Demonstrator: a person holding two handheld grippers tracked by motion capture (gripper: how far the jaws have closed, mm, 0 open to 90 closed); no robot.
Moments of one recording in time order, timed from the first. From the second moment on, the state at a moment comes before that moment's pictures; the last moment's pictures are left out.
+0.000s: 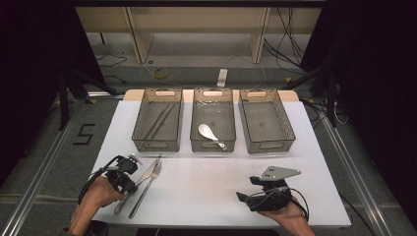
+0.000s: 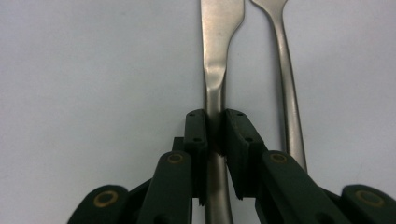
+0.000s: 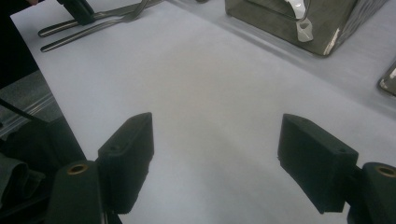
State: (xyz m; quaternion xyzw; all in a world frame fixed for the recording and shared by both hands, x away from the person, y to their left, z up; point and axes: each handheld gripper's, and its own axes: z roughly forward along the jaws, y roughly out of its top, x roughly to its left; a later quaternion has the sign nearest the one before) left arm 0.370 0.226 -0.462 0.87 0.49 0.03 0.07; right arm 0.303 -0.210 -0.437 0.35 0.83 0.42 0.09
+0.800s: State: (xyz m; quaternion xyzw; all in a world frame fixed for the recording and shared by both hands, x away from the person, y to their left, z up) left arm 0.367 0.225 -0.462 0.87 0.49 0.03 0.06; right arm 0.303 -0.209 -0.437 0.35 0.84 0.41 0.09
